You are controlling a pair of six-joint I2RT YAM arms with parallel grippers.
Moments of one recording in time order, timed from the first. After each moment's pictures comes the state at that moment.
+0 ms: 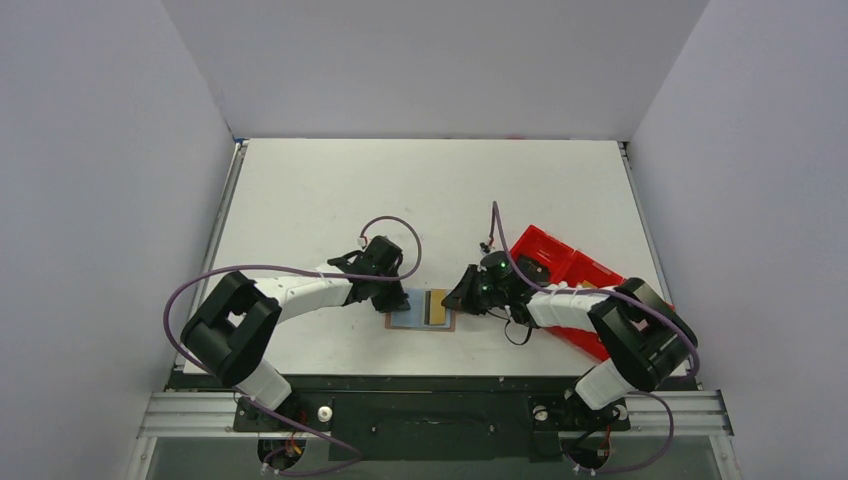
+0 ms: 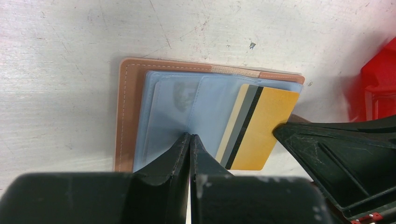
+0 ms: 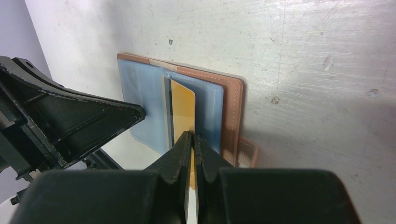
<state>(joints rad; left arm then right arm) -0.70 1.59 0.82 -0.29 0.03 -1.01 0.64 1.54 0.54 0.26 -0.24 0.98</state>
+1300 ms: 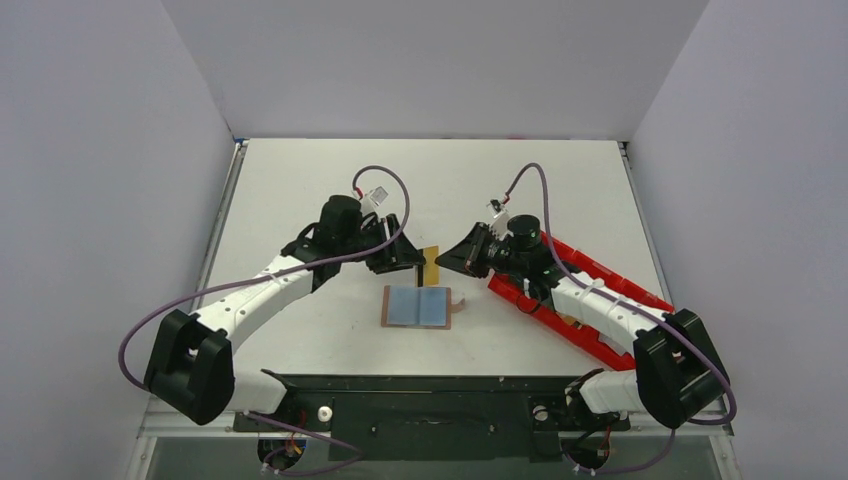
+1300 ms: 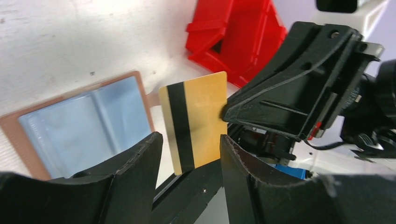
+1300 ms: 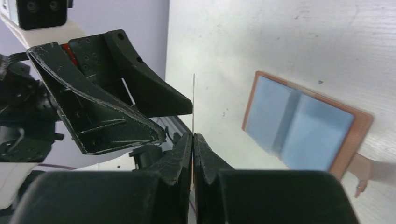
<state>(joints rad) -0.52 1.36 0.92 -0.20 0.47 -0.81 0.52 1.32 0.70 0.20 -0.50 1.03</state>
